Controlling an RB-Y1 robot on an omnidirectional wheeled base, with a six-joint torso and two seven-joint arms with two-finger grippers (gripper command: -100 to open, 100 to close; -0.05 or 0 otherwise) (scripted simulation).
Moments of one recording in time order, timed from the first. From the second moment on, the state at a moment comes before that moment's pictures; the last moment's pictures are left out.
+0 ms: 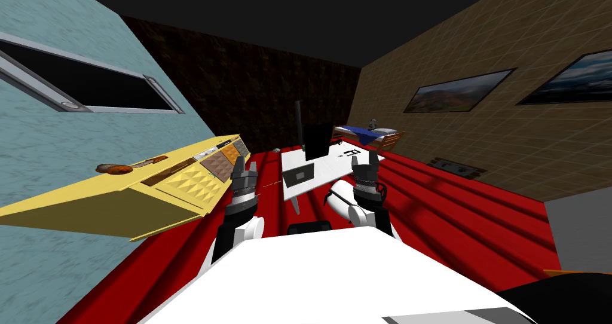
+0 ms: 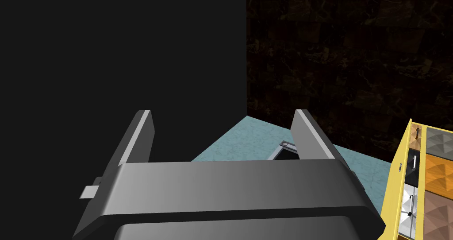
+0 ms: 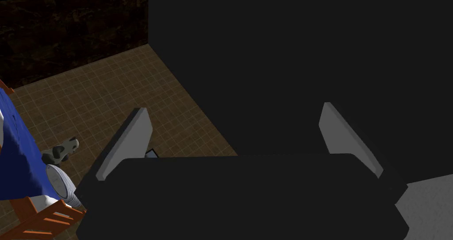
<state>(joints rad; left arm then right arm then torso) 0.55 -0.04 -0.06 -2.35 -0.03 -0.42 -0.16 0.50 0.04 0.02 -2.22 -0.12 -0.60 0.14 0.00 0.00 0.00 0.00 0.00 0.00</state>
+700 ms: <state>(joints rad) 0.55 -0.04 -0.06 -2.35 -0.03 -0.42 -0.16 0.50 0.04 0.02 -2.22 -0.12 -0.60 0.14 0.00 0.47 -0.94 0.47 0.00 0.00</state>
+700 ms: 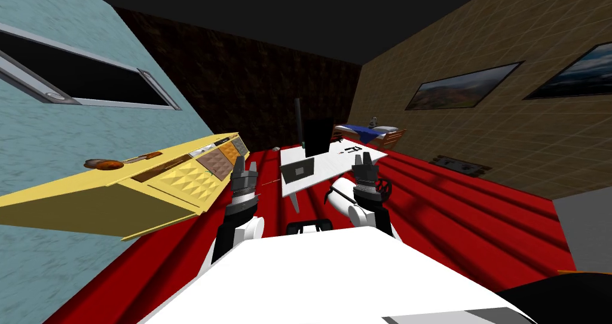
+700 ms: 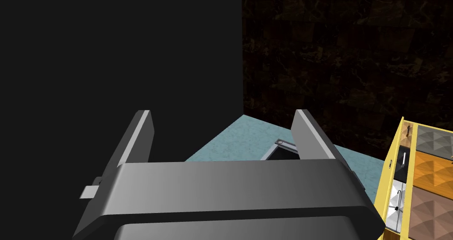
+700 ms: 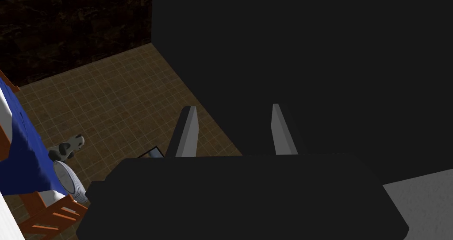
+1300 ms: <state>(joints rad) 0.52 0.04 -0.05 -2.32 -0.03 -0.41 -0.16 0.50 0.04 0.02 -2.22 -0.12 -0.60 0.14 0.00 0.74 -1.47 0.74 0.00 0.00</state>
